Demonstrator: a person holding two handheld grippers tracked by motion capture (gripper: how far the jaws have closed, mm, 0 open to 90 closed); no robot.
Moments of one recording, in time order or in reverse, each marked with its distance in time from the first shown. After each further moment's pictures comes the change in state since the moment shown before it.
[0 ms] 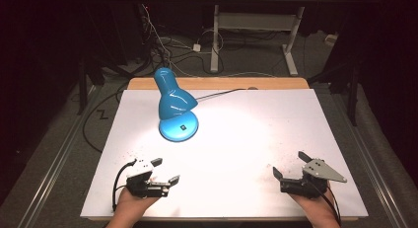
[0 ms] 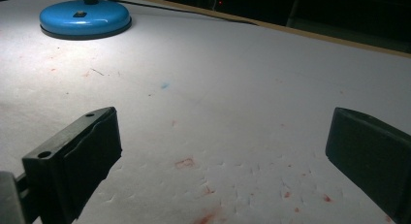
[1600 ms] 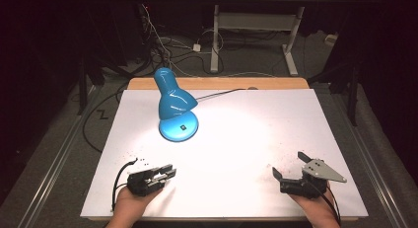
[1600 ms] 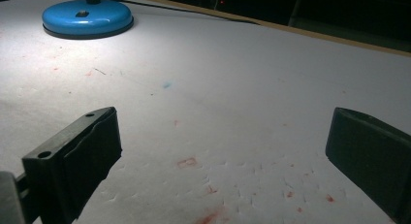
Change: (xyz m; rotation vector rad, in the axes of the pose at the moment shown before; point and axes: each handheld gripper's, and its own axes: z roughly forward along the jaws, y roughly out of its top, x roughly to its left) left arm 0.004 0.000 0.003 0.045 -0.033 -0.050; right arm 0.001 0.000 0.000 0.005 0.007 0.003
